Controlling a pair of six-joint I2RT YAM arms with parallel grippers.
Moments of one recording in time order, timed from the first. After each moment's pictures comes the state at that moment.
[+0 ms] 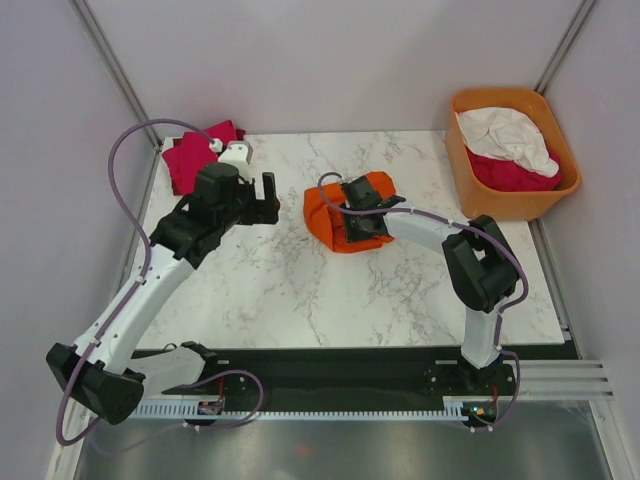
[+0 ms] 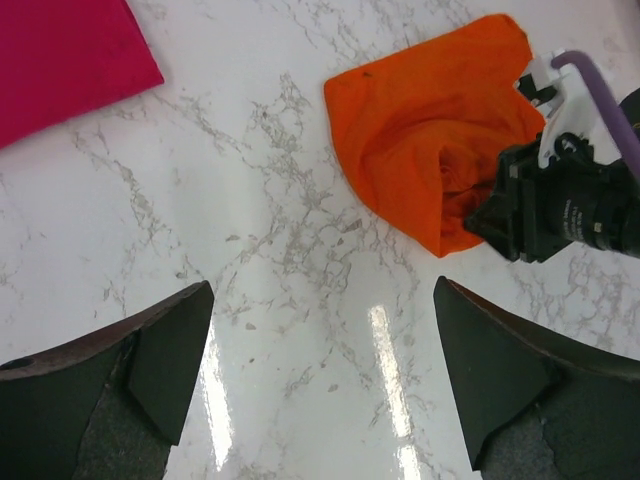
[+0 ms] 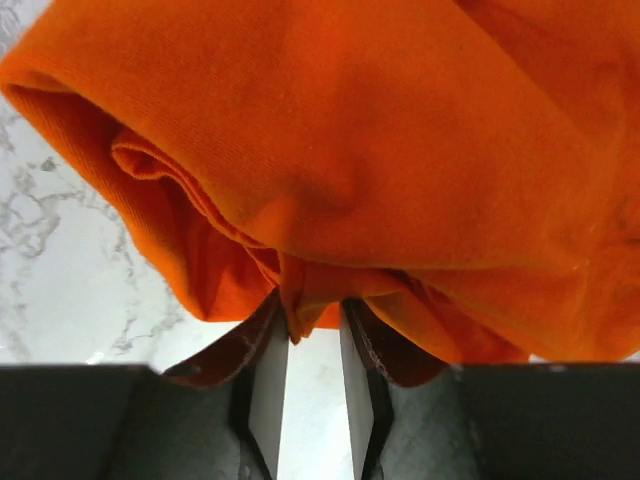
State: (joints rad) left arm -0.48 1.15 1.25 -0.62 -0.19 -0.27; right arm 0.60 1.92 1.32 -0.38 0.04 0.36
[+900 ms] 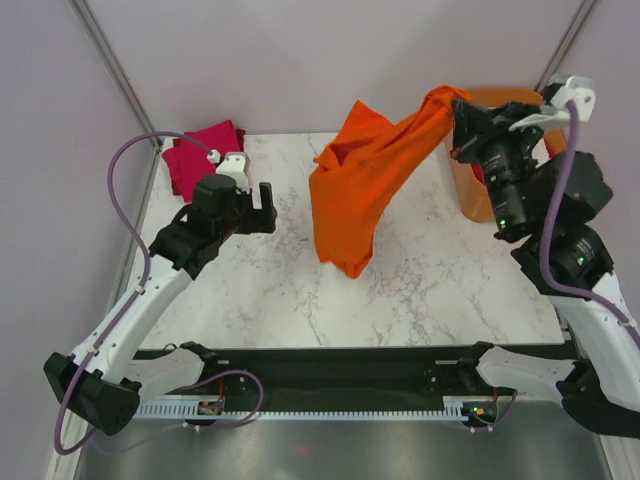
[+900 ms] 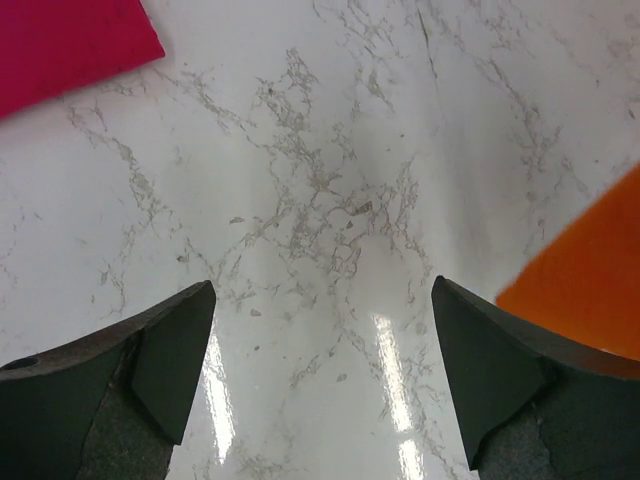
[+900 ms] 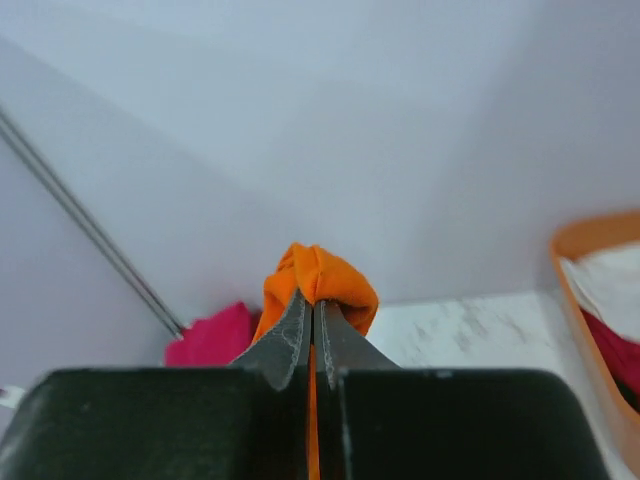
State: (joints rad) left arm -0.47 1.10 1.12 -0.58 -0.18 -0.26; right arm 0.72 1.14 1.74 -0.30 0.52 0.20
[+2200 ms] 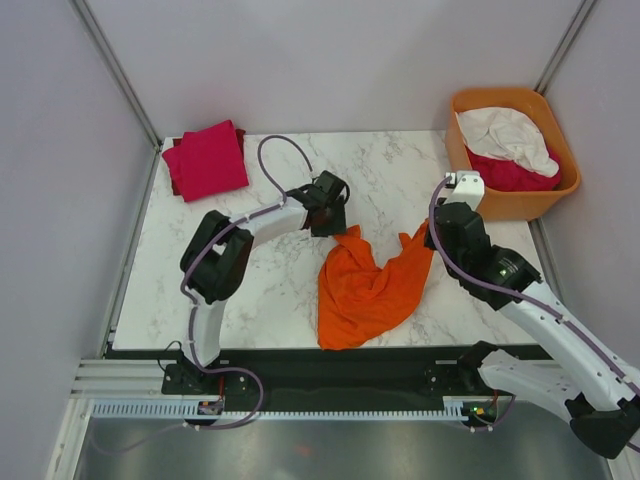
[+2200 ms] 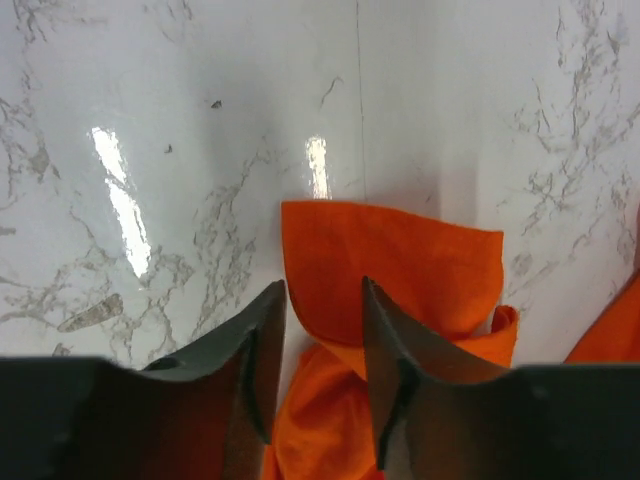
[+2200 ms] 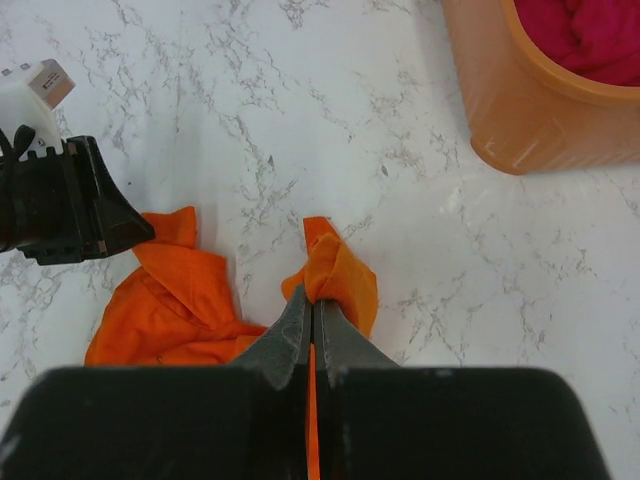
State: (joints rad) left arm -0.66 2.05 1.50 -0.44 -0.08 -0.63; right arm 0.64 0.93 1.02 -0.61 0.60 0.41
